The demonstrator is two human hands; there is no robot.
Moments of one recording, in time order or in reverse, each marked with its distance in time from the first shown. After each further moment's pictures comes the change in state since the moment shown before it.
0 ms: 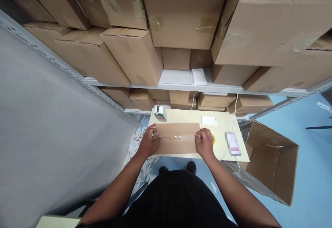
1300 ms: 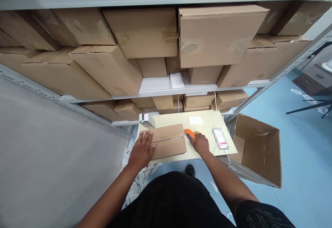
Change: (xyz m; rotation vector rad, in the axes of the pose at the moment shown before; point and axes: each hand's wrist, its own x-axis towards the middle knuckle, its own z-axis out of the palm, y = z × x) left_hand -0.006 0.026 0.021 0.384 -0.152 0.285; right_hand 0.003 0.120 -0.009 -0.607 -0.239 0.216
